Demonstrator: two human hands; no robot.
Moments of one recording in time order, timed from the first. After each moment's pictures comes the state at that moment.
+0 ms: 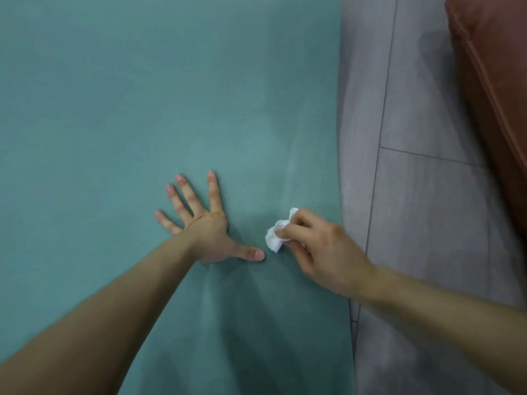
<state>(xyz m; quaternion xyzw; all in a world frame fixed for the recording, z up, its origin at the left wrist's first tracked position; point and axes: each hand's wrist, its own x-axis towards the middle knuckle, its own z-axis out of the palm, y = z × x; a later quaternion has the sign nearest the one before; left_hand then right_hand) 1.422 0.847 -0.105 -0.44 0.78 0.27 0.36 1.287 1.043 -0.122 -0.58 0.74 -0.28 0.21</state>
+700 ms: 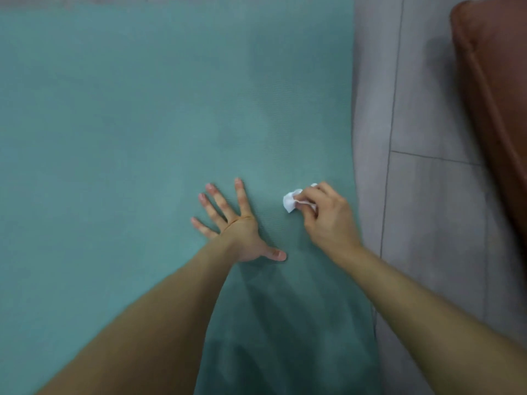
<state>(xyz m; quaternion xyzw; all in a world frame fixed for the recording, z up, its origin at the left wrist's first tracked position) 1.420 0.840 -0.103 -0.43 0.77 0.29 0.38 1.296 0.986 -0.133 -0.36 0.86 -0.32 0.18</state>
